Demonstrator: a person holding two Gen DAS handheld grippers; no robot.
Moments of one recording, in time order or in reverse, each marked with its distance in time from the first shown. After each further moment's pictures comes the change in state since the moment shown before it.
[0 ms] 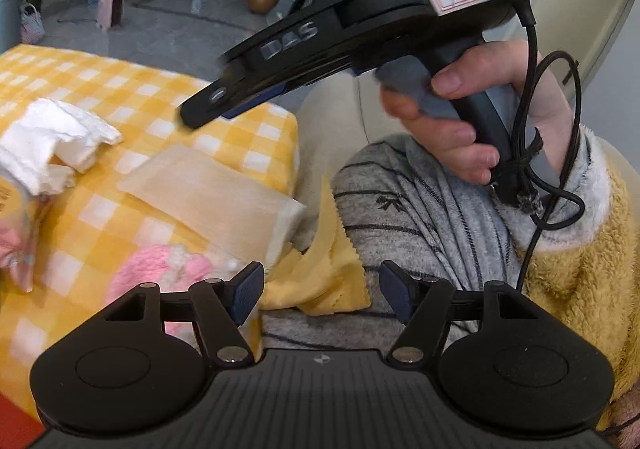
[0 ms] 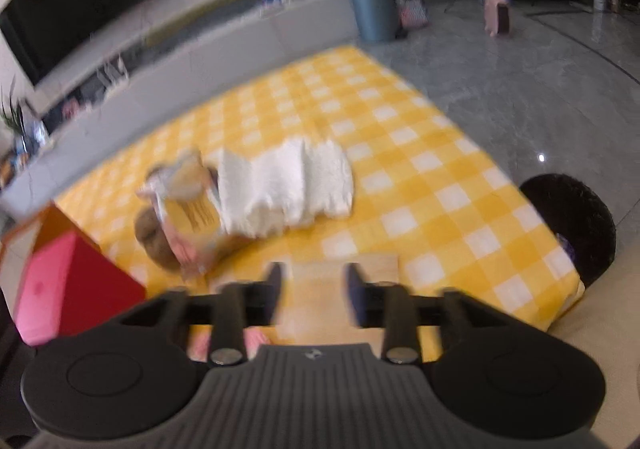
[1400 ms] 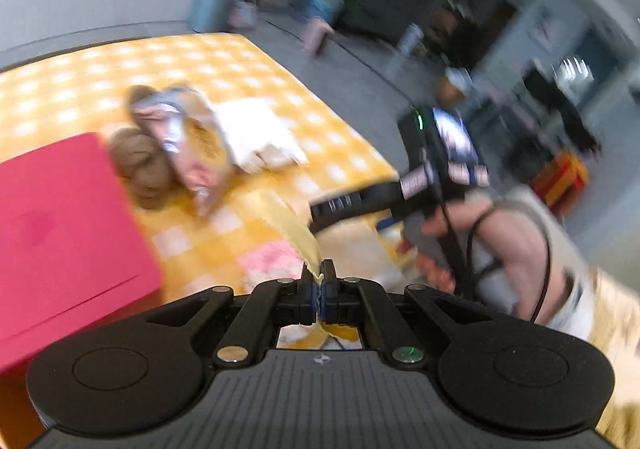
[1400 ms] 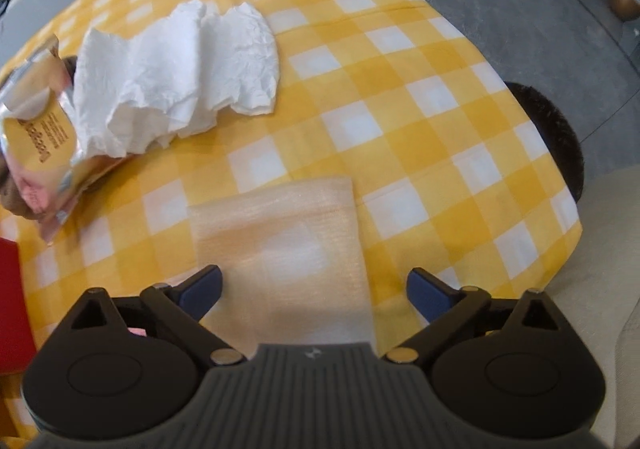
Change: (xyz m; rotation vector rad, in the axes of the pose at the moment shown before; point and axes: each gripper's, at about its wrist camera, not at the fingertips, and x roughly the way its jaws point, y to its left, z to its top) left arm -0.088 -0.021 -0.033 -0.542 -0.292 0.420; right arm 0.110 -0.006 0.008 0.015 0.349 -0.284
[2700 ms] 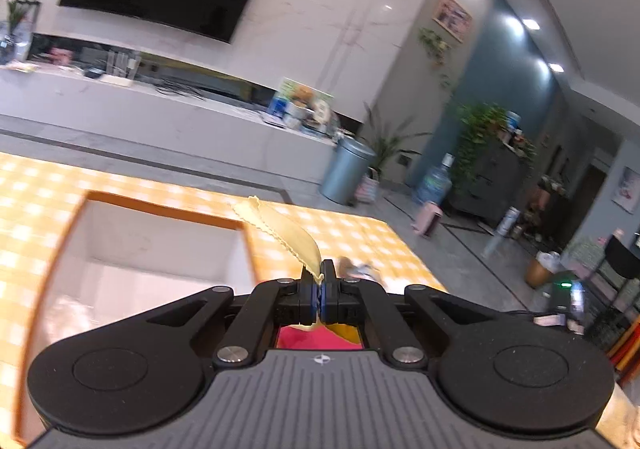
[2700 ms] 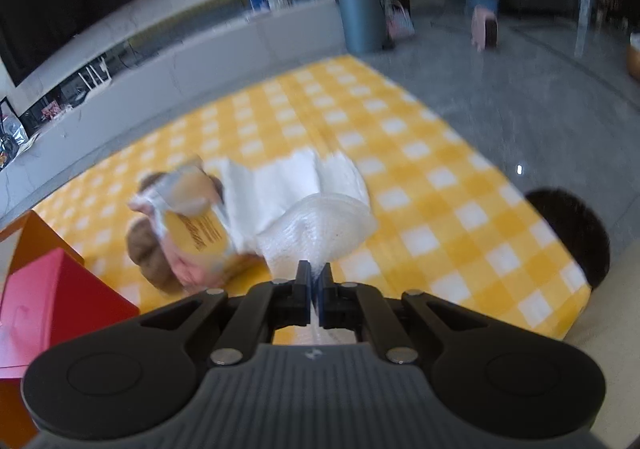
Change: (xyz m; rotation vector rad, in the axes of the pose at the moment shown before) left arm -0.192 0.077 -0.027 -0.179 -0.528 0.311; right arm -0.103 0.021 -0.035 -0.001 -0.438 0.203
